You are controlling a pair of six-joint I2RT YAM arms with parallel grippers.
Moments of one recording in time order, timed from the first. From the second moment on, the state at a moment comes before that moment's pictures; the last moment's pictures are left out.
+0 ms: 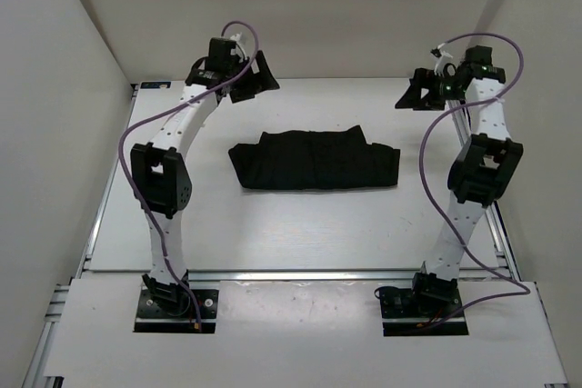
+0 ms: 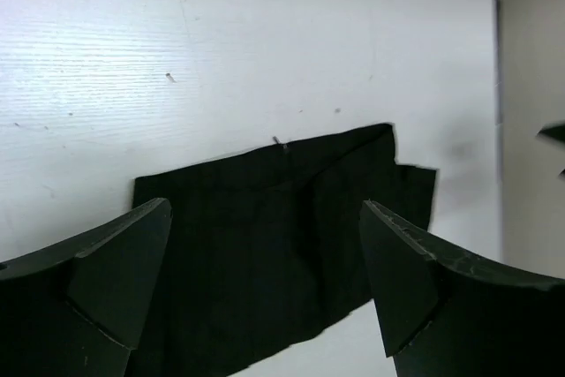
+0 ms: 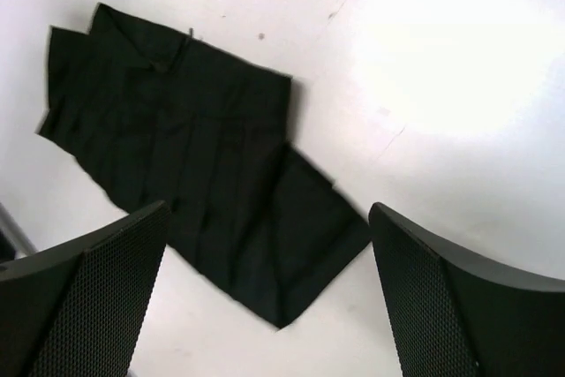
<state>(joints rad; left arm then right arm) -0.27 2.08 2.01 -0.55 0.26 -0.54 -0.21 2.15 2.06 -0.97 -0.85 -0.24</state>
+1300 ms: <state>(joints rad) -0.31 2.38 2.01 -0.67 0.12 -0.25 0.00 2.58 2.37 -1.14 -0.79 -0.40</state>
